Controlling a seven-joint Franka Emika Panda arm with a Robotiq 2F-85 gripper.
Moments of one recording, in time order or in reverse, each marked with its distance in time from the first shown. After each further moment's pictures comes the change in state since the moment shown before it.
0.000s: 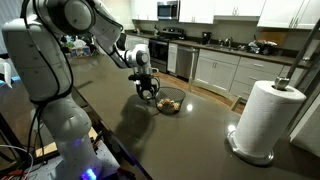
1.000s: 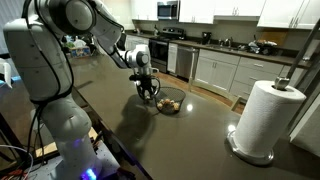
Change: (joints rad) arm 0.000 0.008 -0.003 0.000 0.032 0.042 -0.071
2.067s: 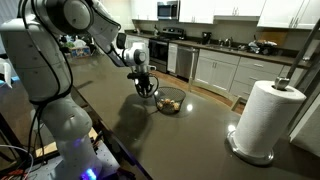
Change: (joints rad) arm 0.031 -0.022 0.010 0.000 0.001 0.004 -0.017
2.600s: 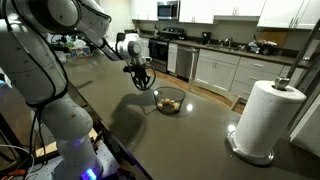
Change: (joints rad) arm 0.031 -0.106 0.022 0.000 0.000 0.000 0.000
